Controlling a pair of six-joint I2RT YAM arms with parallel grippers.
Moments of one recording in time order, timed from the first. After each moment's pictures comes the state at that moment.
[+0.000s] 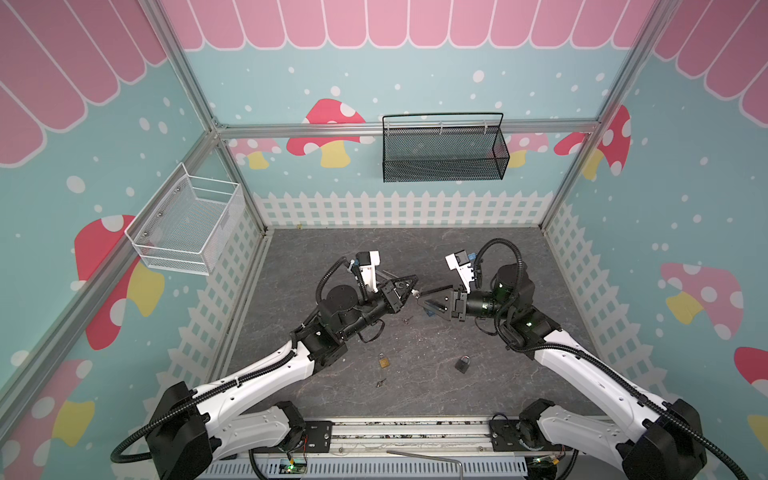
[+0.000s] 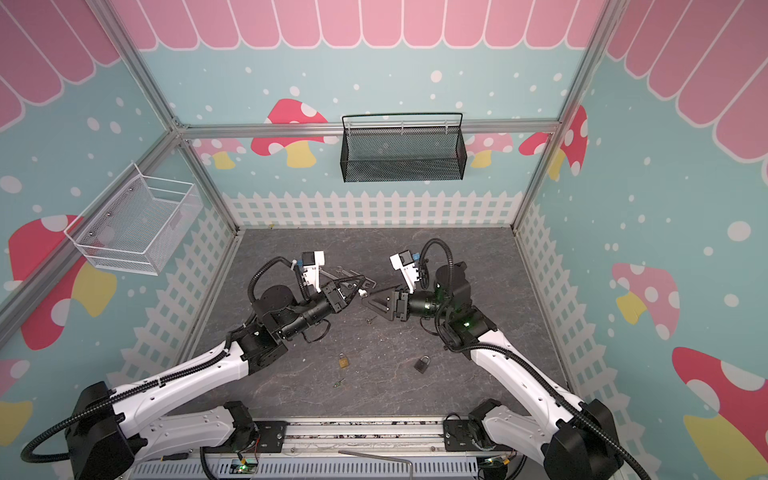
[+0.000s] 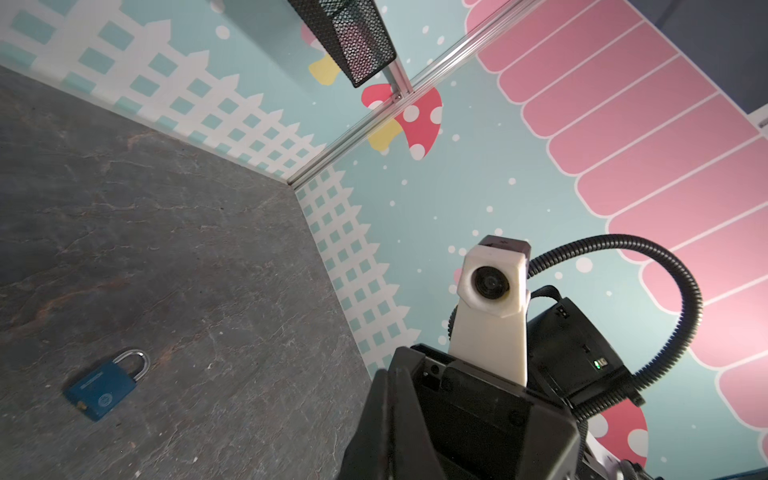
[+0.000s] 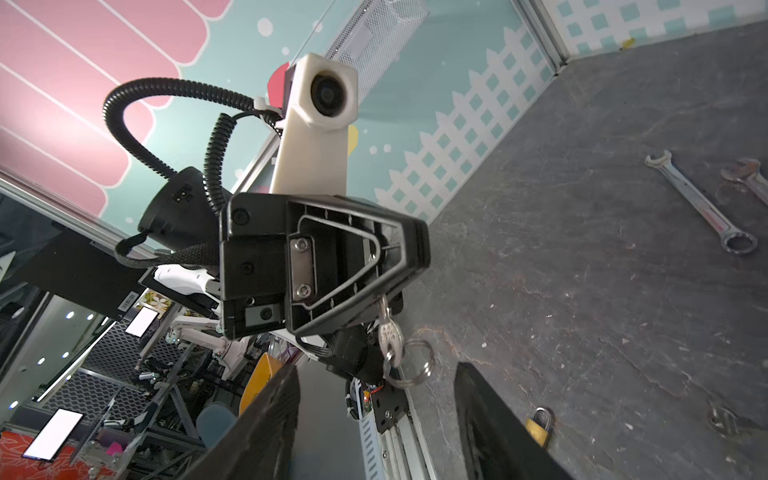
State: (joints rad) left arm -0.79 1.14 0.77 0.42 0.13 -0.96; right arm 0.53 1.09 0.81 0.19 -0.86 0.73
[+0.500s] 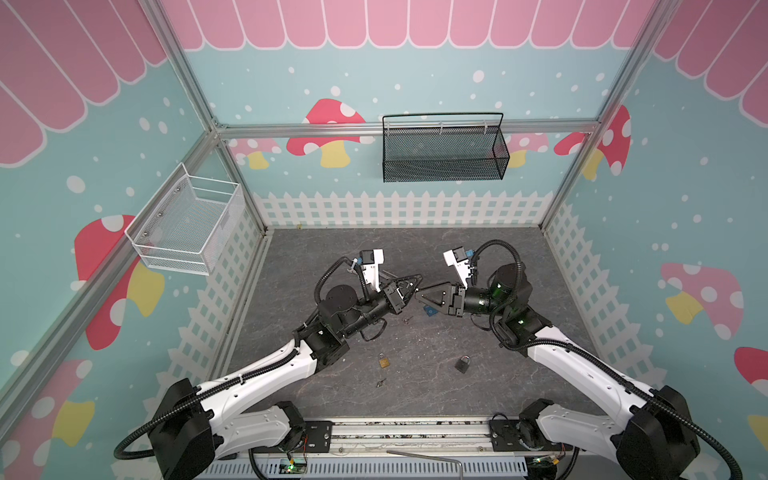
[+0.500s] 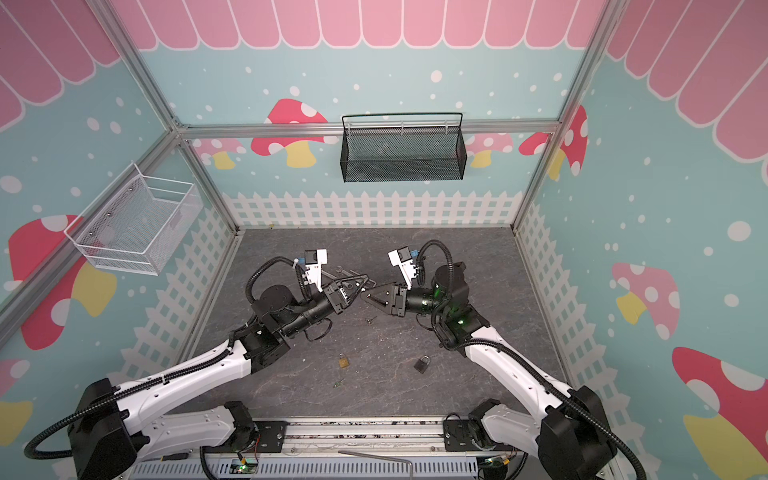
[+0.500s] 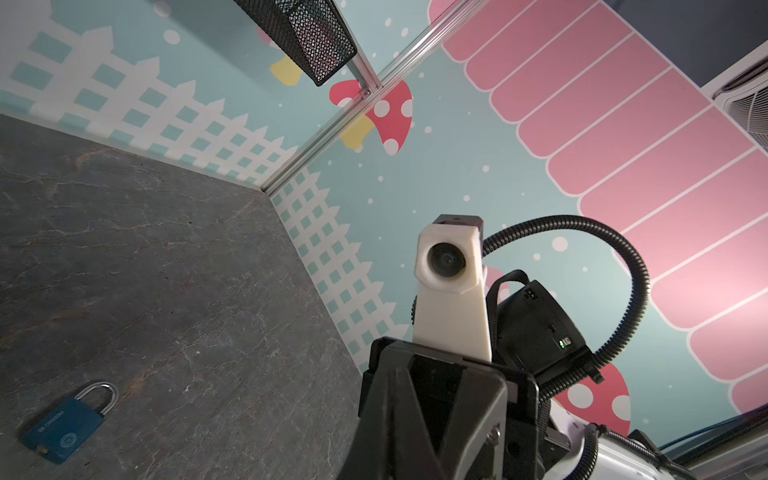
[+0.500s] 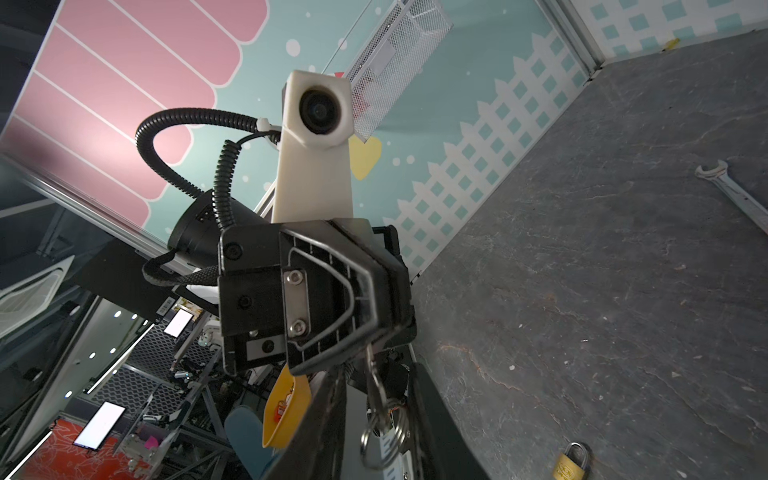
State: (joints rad) left arm -0.80 1.16 0.78 0.49 0.18 -0.92; right arm 0.53 1.15 0.78 0.37 -0.90 0.84
